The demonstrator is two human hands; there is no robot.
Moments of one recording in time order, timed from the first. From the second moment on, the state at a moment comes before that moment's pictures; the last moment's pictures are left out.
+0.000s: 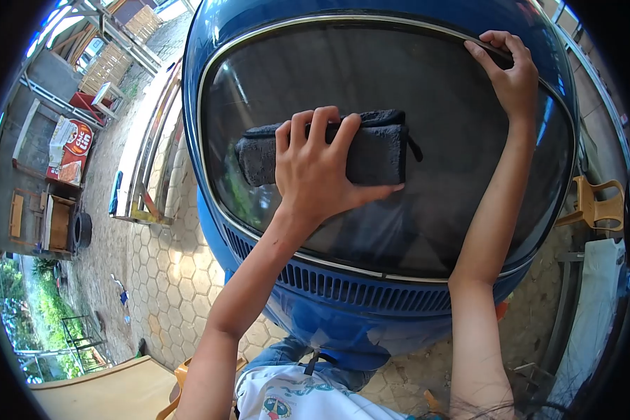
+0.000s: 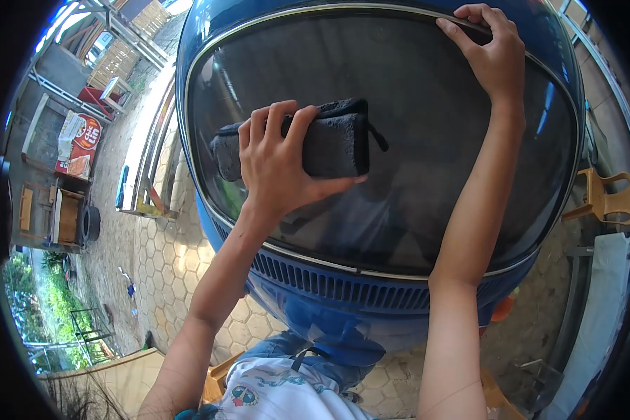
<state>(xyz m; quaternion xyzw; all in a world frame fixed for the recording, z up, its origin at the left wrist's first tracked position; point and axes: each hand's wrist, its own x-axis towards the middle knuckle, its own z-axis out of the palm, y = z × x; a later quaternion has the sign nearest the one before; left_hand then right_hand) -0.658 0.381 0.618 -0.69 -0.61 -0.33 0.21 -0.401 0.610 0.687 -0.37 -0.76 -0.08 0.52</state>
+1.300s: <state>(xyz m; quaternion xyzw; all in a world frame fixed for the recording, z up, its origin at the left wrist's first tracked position) -0.681 0.242 0.539 -0.59 -0.76 -0.24 0.14 -0.414 0.607 0.697 -0.34 -0.72 0.08 0.60</state>
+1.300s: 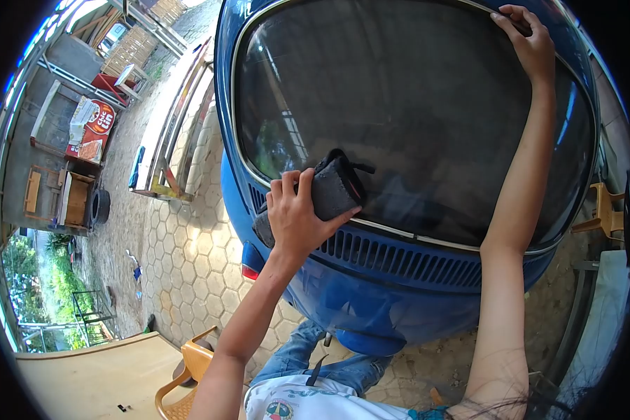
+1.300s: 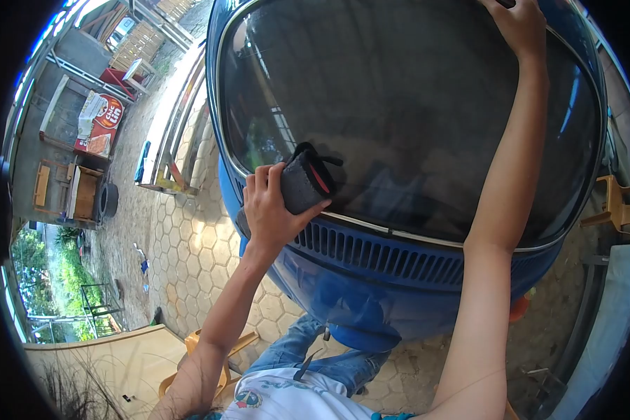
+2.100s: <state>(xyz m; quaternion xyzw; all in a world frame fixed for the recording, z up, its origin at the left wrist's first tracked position) -0.734 0.141 0.403 -0.23 -0.83 -0.51 -0.06 -0.400 0.628 0.683 -0.40 -0.74 -0.01 0.54</state>
